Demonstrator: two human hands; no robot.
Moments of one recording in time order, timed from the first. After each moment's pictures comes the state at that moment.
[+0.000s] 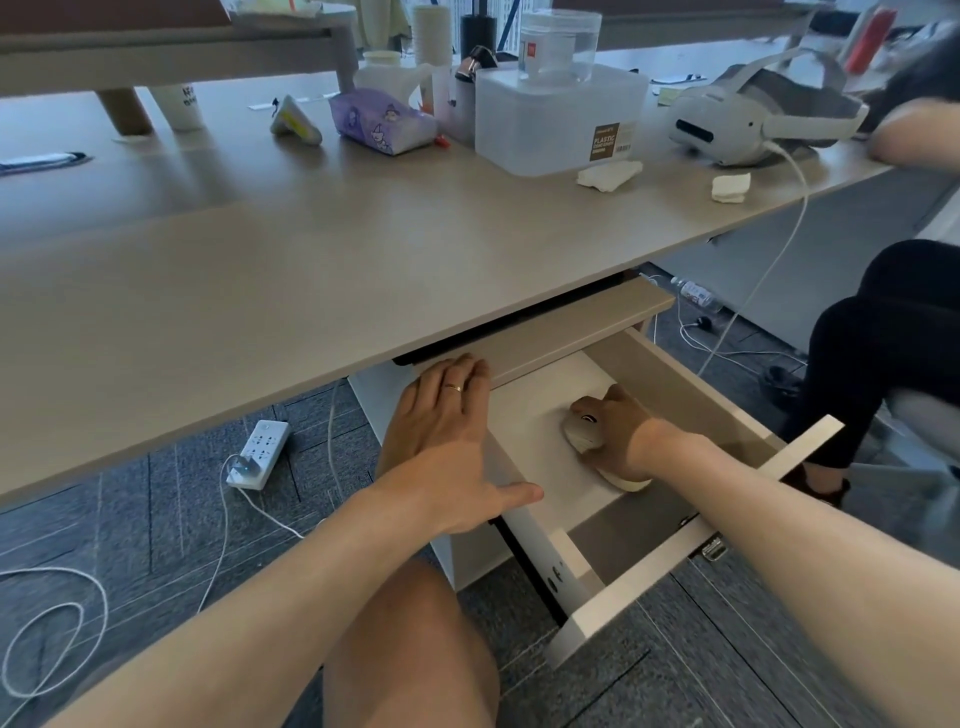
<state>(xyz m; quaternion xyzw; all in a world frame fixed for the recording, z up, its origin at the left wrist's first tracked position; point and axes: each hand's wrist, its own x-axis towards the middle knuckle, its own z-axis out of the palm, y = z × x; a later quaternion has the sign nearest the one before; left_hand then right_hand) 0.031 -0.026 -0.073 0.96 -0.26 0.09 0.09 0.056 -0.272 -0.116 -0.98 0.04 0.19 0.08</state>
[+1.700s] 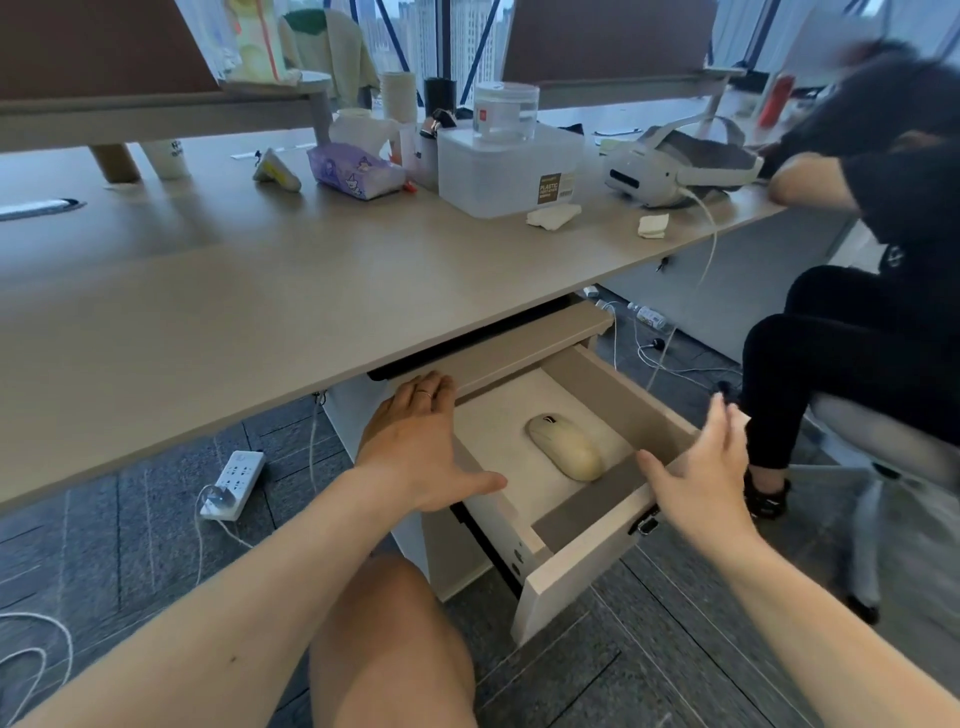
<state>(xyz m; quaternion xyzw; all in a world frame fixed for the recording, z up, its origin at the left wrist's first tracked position) 0.023 -0.029 -0.045 0.97 -0.23 -0.06 0.06 -0.086 -0.294 -0.078 -0.87 0.29 -0.16 0.37</state>
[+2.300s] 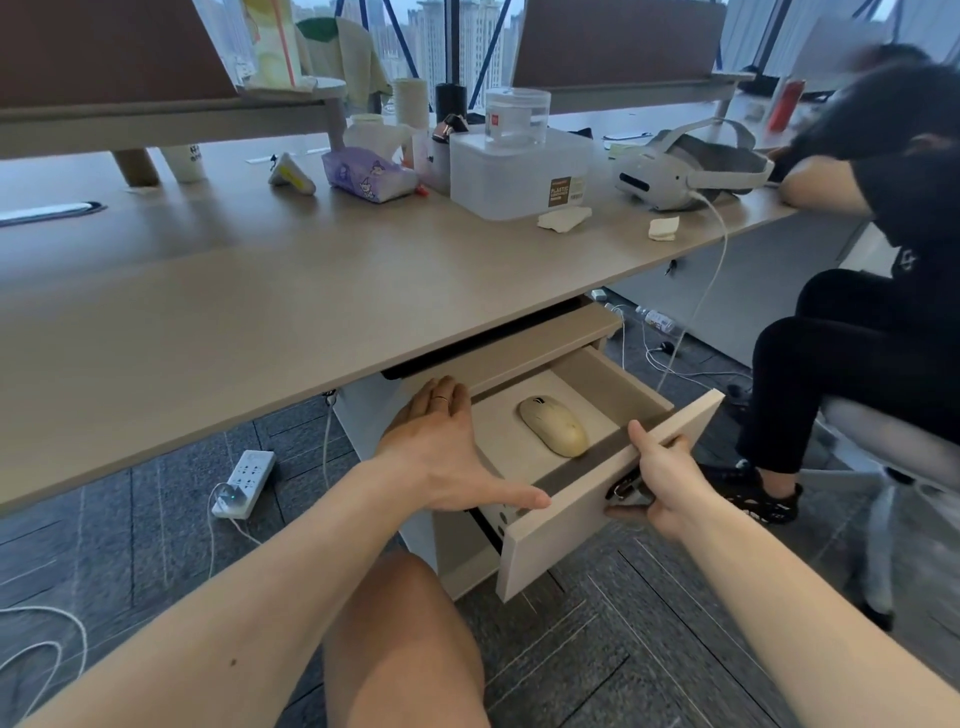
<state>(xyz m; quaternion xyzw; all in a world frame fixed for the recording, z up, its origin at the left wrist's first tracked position) 0.010 -0.032 -0.028 0.96 -0.22 -0.12 0.07 -0.046 -0.271 -0.083 -0.59 0.41 -0.05 0.70</state>
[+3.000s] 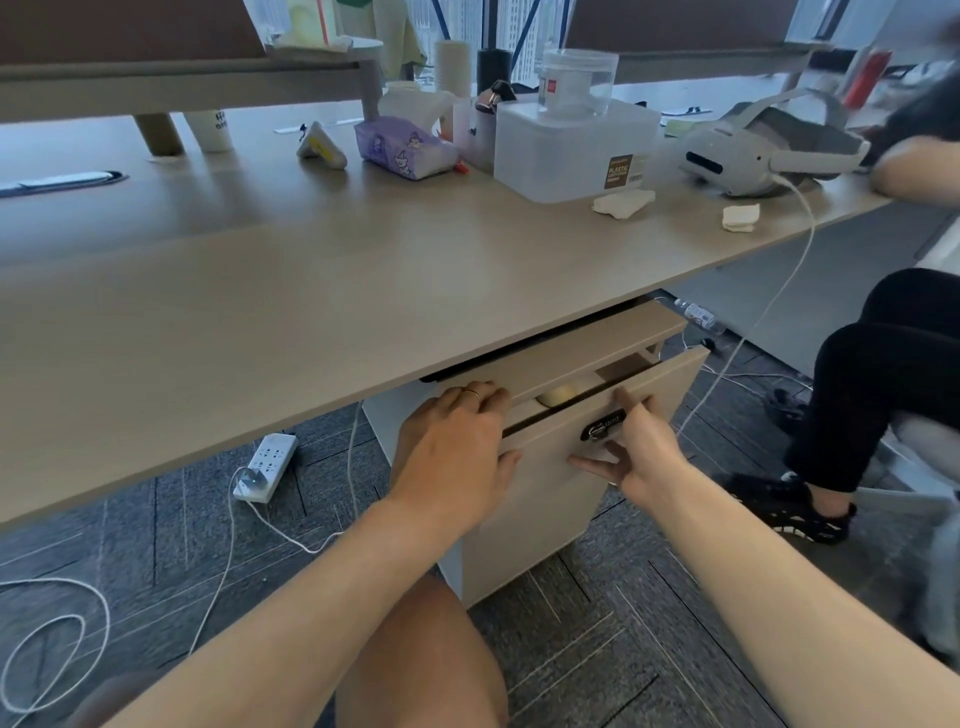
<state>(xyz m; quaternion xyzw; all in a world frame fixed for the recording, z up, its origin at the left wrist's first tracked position) 0.031 -0.015 -0.055 0.95 -0.25 0.12 0.12 0.045 -0.223 -0.094 -0.51 0.35 -0.04 0.78</state>
